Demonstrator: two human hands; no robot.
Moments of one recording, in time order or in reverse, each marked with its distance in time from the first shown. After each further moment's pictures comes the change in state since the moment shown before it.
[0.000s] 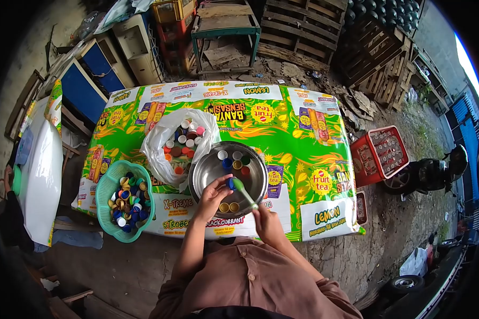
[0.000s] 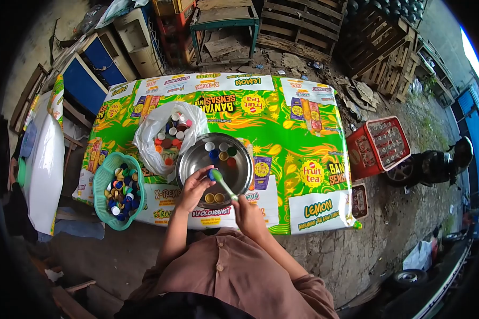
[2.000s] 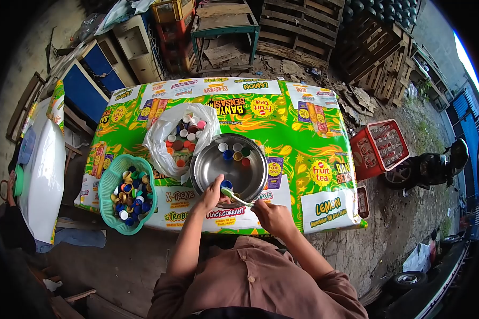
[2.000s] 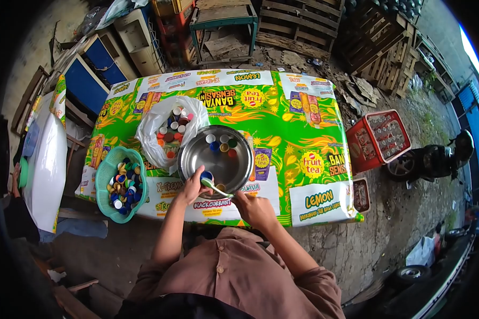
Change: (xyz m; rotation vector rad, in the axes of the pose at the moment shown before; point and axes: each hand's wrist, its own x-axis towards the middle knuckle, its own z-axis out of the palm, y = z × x) left_hand -0.011 0.019 0.010 0.117 0.074 -0.350; right_hand -0.005 -0.004 -0.027 -0.333 -0.084 -0.208
